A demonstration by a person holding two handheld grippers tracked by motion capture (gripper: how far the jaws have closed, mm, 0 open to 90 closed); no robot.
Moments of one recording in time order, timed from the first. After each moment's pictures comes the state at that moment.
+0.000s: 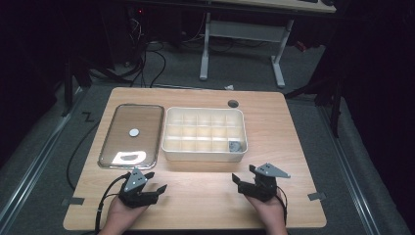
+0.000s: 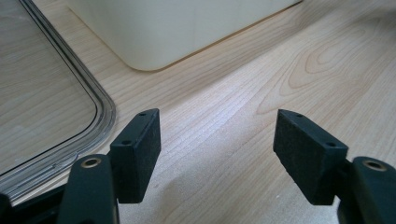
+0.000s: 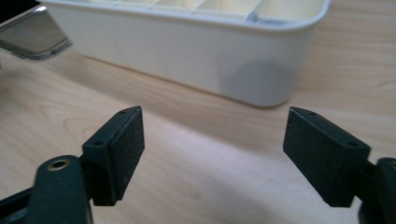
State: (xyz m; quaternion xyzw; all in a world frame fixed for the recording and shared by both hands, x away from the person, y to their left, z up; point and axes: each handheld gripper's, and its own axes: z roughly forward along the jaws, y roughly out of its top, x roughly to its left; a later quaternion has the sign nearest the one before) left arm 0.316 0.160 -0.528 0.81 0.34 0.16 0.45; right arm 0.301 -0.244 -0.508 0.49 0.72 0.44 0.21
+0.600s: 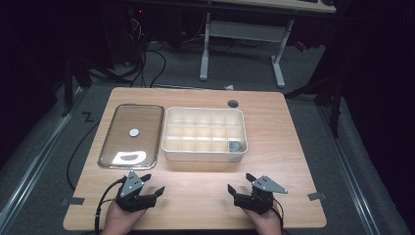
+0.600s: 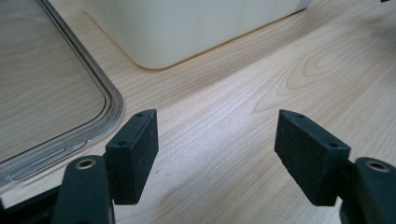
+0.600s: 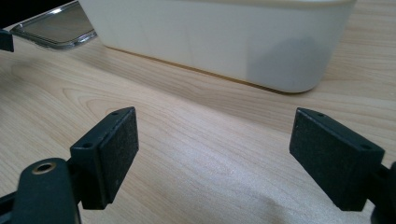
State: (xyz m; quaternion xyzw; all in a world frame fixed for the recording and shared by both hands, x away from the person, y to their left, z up) left arm 0.304 0.166 -0.525 0.80 0.35 0.17 0.46; right arm 0.278 -0.235 -0.526 0.46 0.72 0.46 0.22
